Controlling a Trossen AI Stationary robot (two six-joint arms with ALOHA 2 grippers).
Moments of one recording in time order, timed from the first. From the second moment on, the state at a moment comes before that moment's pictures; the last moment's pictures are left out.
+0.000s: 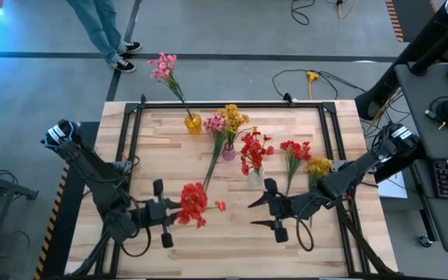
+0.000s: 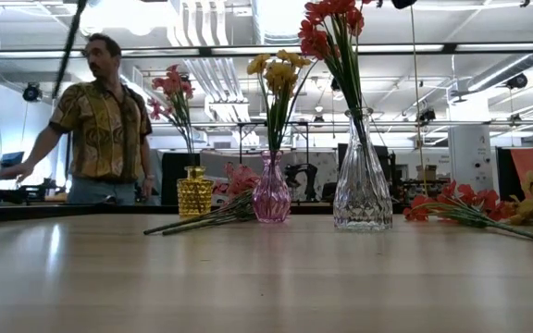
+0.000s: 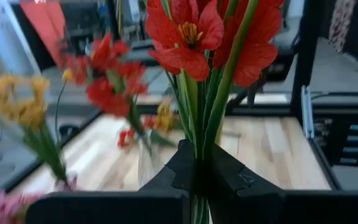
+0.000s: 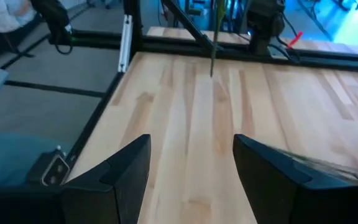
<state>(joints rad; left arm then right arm) -0.85 1.30 0.89 0.17 -1.09 -0.14 0.55 1.39 0.94 0.05 0.37 0.15</state>
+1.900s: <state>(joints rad) -0.70 1.63 0.89 0.97 -0.80 0.25 0.55 1.74 1.28 0.20 0.57 -0.08</state>
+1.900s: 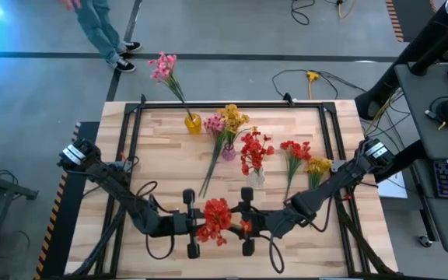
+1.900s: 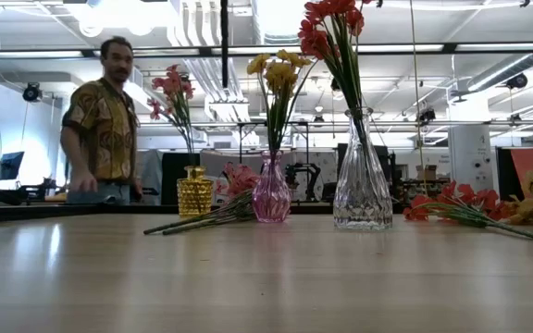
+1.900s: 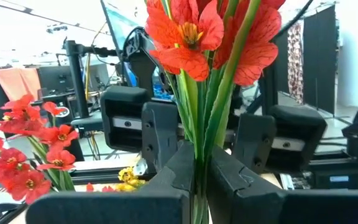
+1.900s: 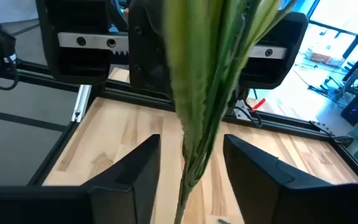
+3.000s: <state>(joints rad) -0.68 1.63 0.89 0.99 -0.80 0.26 0.51 1.74 1.28 0.22 0.51 -0.09</state>
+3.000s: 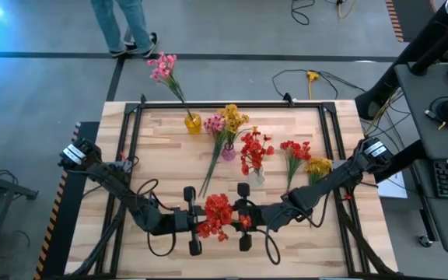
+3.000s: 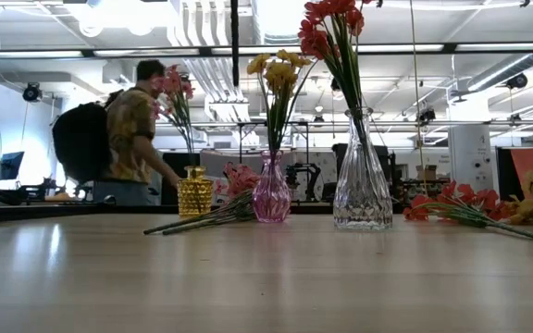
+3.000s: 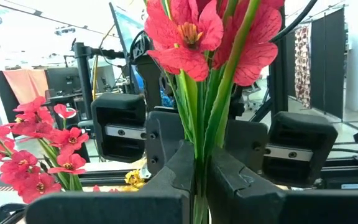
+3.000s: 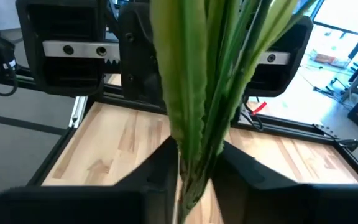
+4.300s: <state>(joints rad) -0.70 1.28 0.89 -0.15 -1.07 -0.39 0.52 1.19 0.93 0.05 0.89 0.16</state>
